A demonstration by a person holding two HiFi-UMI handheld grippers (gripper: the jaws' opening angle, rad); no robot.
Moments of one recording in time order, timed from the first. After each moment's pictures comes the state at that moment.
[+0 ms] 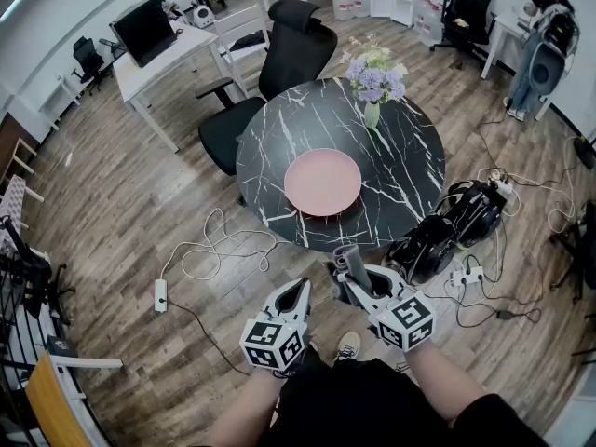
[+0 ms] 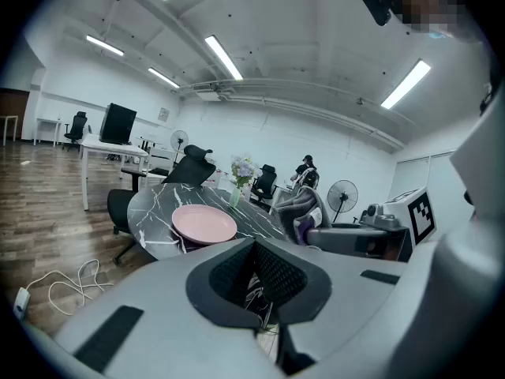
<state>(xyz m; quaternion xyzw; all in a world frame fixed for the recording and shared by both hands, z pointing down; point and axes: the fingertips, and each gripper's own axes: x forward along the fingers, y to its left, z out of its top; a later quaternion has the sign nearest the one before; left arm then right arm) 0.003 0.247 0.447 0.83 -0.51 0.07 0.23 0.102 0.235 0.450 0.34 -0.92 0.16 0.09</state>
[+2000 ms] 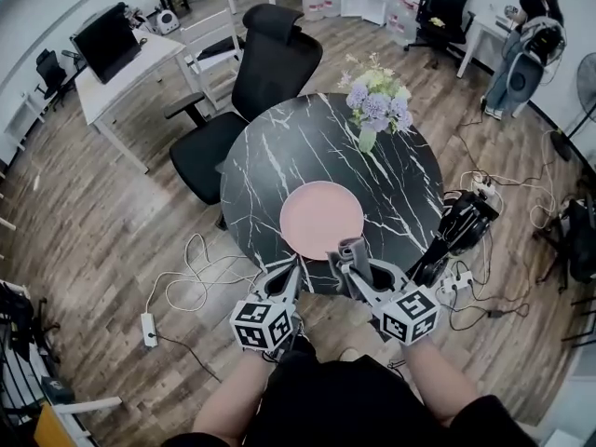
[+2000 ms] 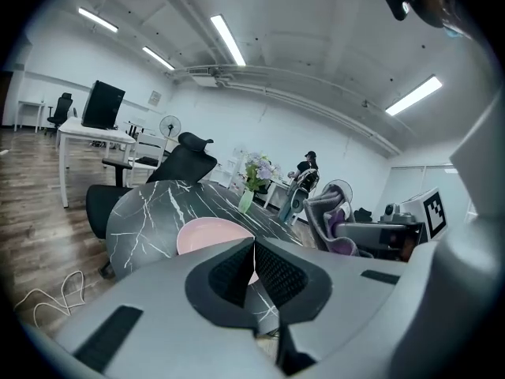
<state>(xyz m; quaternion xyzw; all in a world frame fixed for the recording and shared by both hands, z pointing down) -0.056 0.073 0.462 0.84 -0.46 0.08 0.27 0.075 0.091 0.441 0.41 -0.89 0.19 0.08</state>
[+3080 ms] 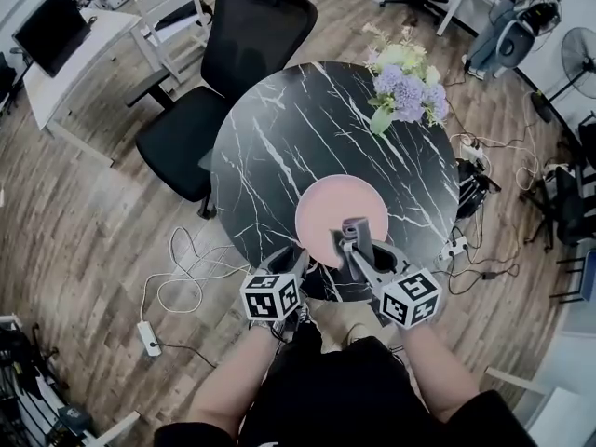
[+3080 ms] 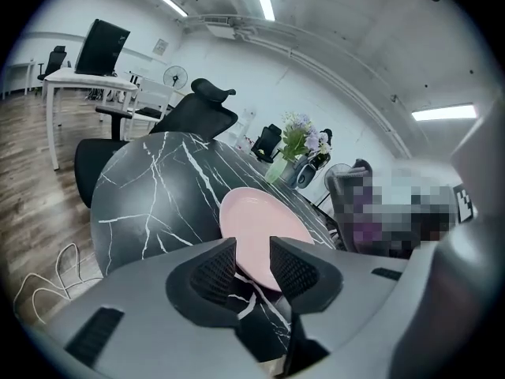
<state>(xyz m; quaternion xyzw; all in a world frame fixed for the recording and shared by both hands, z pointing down) -0.114 -0.045 0.574 0.81 -0.40 0.16 0.40 0.010 -0.019 0.497 0.49 -0.82 0.26 0.13</state>
